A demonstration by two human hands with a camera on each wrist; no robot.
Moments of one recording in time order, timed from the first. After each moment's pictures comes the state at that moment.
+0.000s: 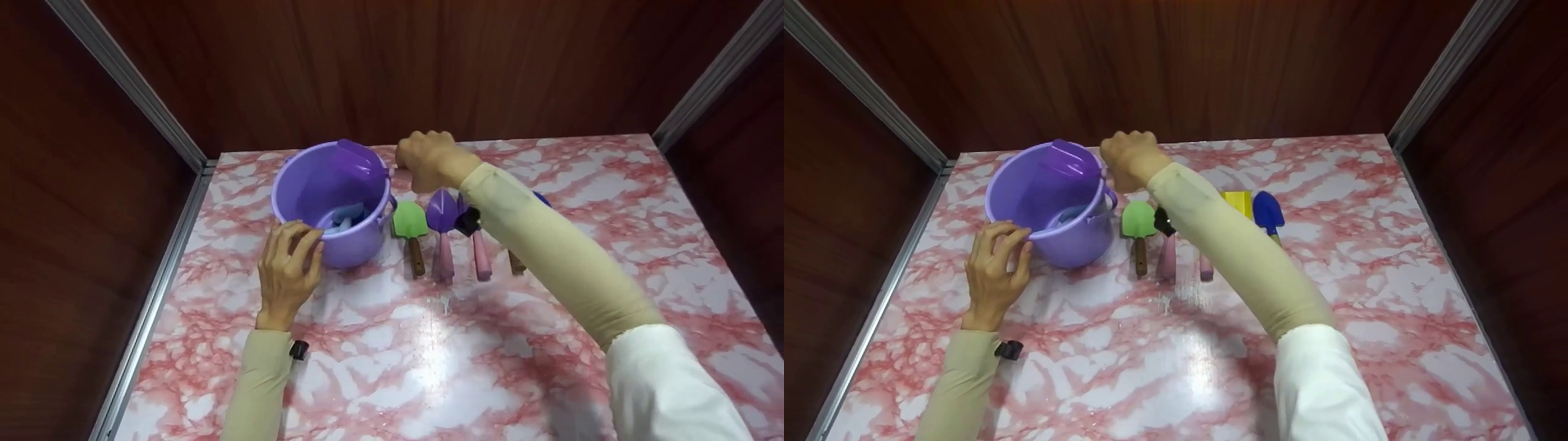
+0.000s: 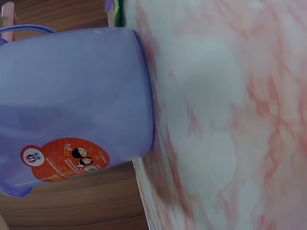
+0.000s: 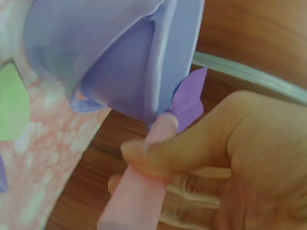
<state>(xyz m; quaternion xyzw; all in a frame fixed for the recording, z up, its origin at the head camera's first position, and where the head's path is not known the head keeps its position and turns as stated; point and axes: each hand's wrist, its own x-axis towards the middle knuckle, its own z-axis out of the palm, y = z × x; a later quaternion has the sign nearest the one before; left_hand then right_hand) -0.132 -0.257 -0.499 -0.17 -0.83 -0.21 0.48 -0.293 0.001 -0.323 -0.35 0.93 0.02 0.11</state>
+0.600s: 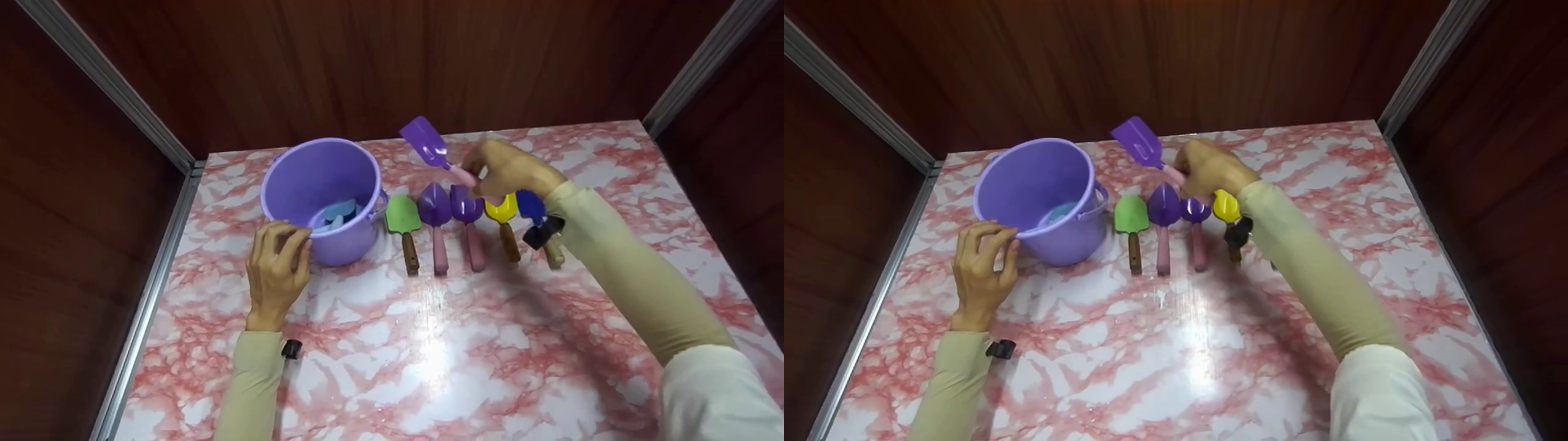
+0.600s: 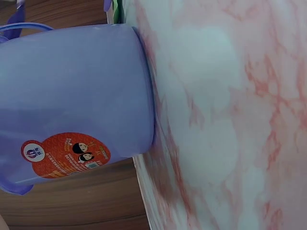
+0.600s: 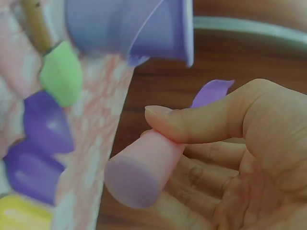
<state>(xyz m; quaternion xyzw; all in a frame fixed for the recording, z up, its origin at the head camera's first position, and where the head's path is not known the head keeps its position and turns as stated) -0.131 -0.261 -0.496 -0.17 -0.83 -0.23 0.48 -0.298 0.134 -0.359 -0.25 0.91 -0.24 0.22</state>
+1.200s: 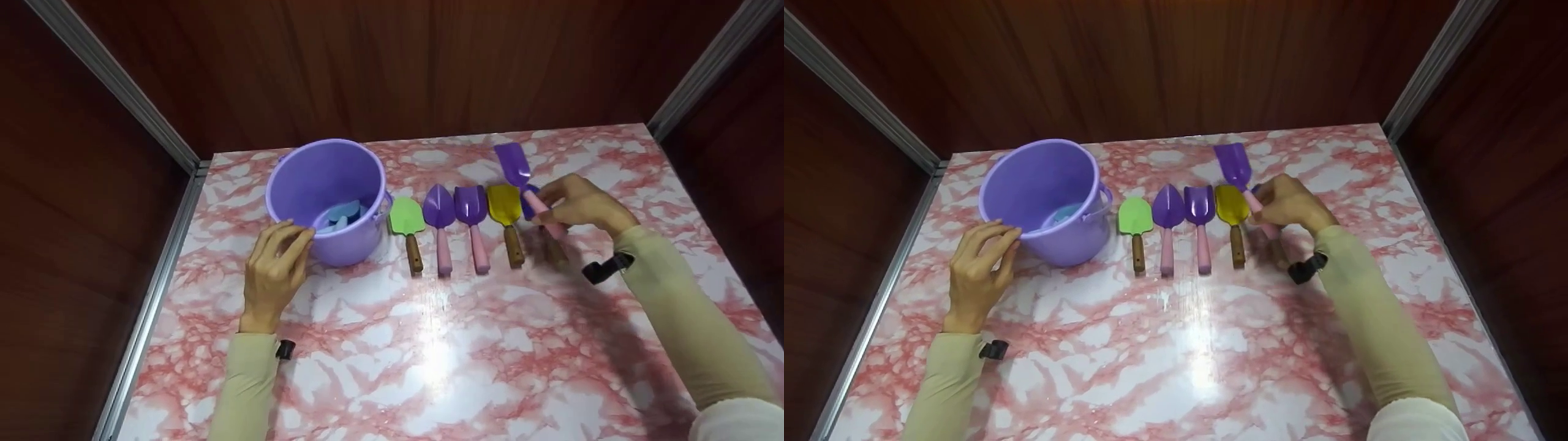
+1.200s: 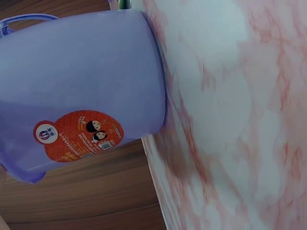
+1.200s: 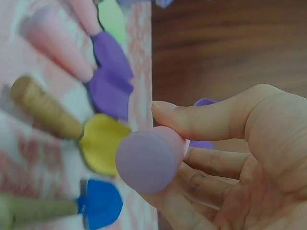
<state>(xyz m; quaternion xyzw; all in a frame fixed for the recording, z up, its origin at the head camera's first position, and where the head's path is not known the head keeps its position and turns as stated) -0.123 -0.269 -0.484 -0.21 -0.83 -0.22 0.47 -0.285 0.248 -0.425 -0.10 0.91 -0.34 0.23</state>
